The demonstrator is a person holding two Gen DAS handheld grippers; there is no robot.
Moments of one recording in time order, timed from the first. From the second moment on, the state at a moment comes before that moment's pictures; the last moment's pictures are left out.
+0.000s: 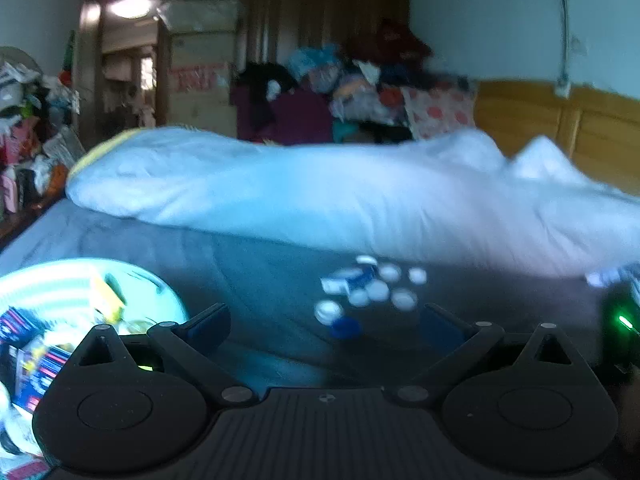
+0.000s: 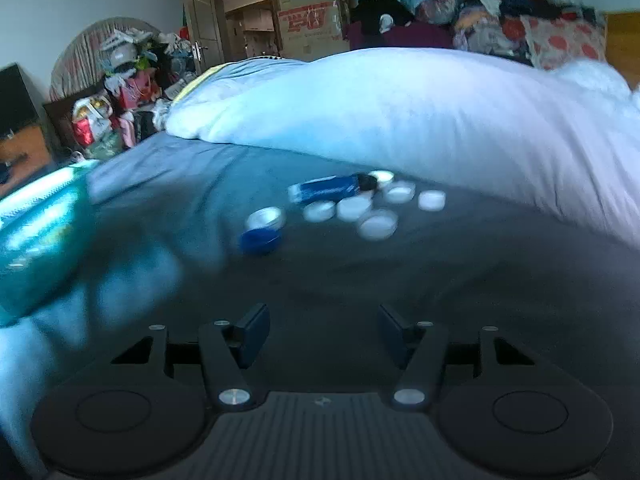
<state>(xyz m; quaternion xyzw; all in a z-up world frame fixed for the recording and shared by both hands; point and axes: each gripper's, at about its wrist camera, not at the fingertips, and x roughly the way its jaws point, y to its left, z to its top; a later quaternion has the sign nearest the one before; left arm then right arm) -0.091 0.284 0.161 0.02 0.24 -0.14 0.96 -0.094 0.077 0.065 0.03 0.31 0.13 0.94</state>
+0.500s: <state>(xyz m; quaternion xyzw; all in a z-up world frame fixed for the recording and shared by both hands) -0.036 0.261 0.113 0.04 0.29 -0.14 0.94 0.085 0.077 0.019 0.01 0.33 0.11 0.94</state>
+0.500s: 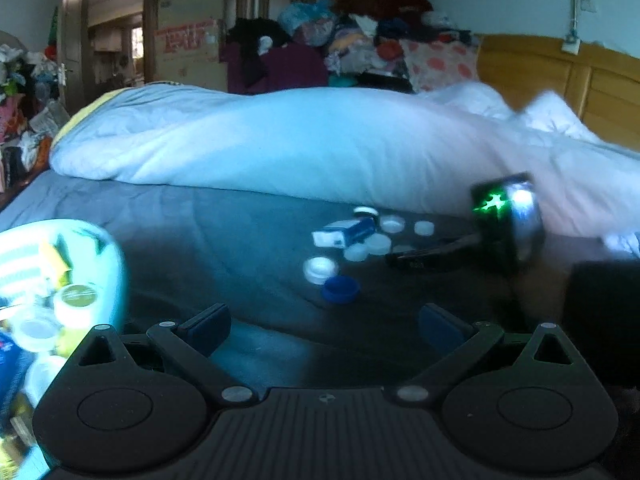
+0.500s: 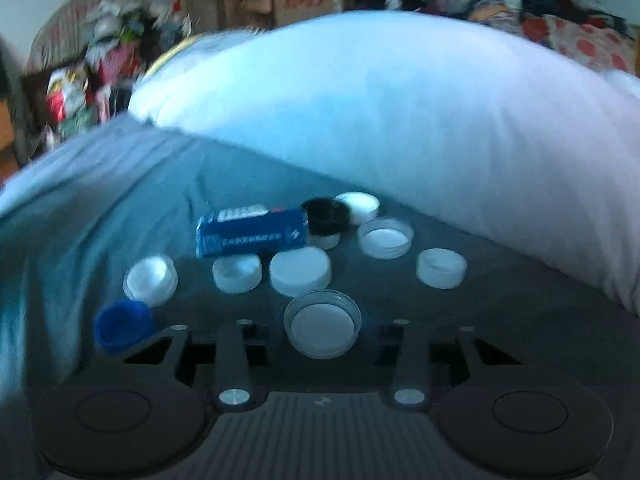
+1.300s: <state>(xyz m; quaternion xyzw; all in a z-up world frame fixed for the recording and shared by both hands) 0.080 0.189 0.014 0.06 0.33 -0.13 0.93 -0.062 0.003 0.025 0.09 0.31 0.10 0.94</state>
